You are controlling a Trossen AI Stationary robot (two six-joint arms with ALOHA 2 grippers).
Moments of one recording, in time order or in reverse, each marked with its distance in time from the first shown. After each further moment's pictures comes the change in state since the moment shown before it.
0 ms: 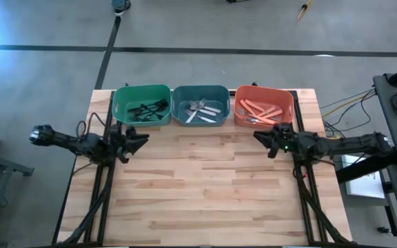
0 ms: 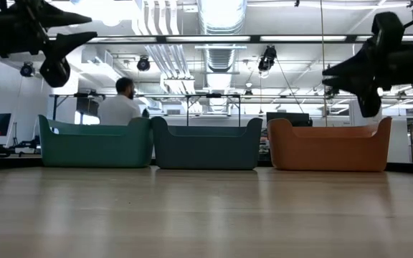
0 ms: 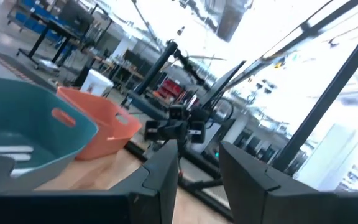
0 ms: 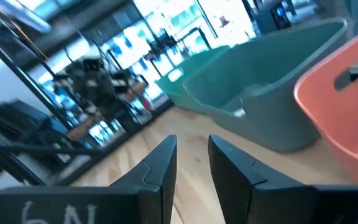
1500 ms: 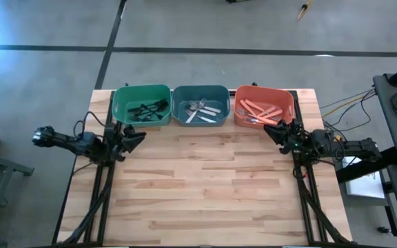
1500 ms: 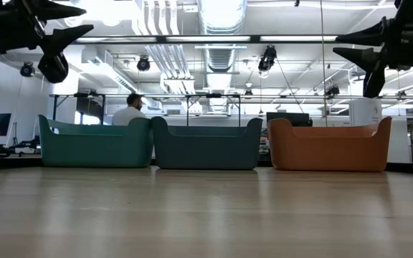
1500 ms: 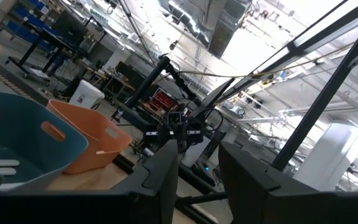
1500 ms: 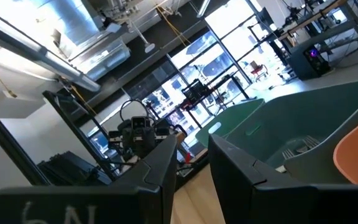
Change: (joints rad) left arm 0.000 -0.081 0.000 -0.001 0.000 0.000; right arm 0.000 -0.219 -0.001 0.003 0.000 0.000
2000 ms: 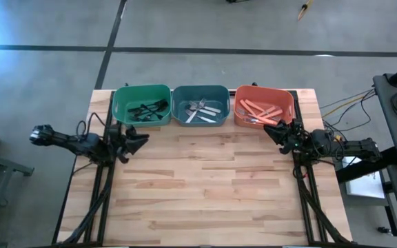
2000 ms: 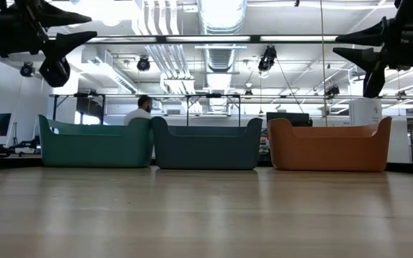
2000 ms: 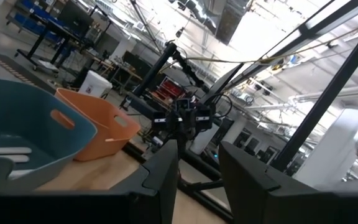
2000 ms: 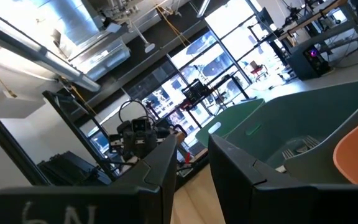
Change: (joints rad) left arm 0.000 0.069 0.000 0.000 0.000 0.000; right arm 0.000 0.000 0.000 -0.001 0.000 0.000
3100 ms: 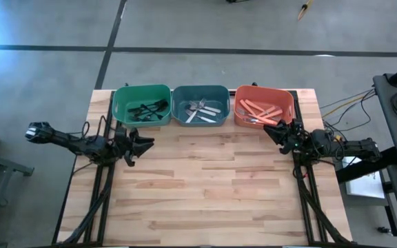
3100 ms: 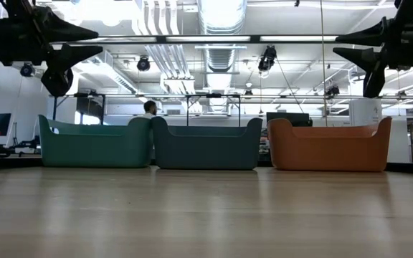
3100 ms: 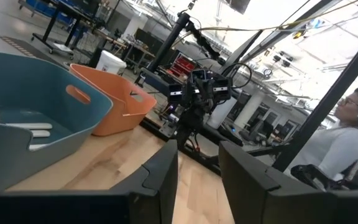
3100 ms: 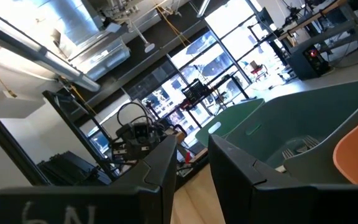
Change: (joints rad) left arm 0.000 0.140 0.000 0.000 0.000 0.000; right arm 0.000 0.000 0.000 0.000 0.000 0.000
